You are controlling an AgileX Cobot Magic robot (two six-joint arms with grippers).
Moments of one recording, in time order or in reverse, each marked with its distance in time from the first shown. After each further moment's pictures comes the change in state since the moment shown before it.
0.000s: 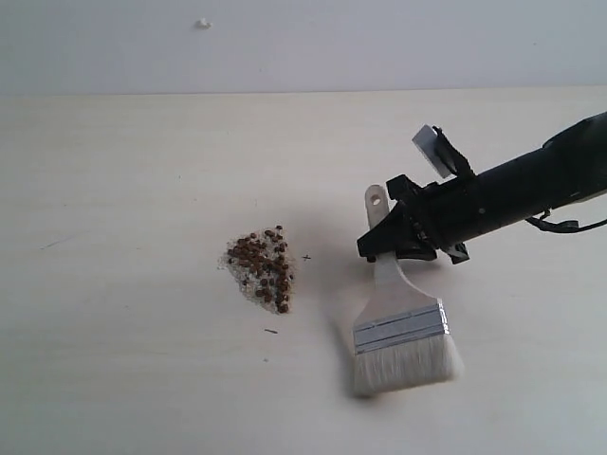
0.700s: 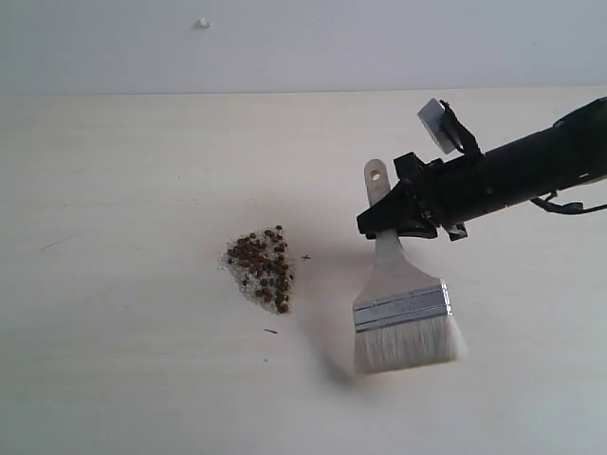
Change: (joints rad) left arm 0.000 0.000 0.000 0.000 0.000 0.000; right arm -0.015 -0.034 -0.028 0.010 0.051 -0.049
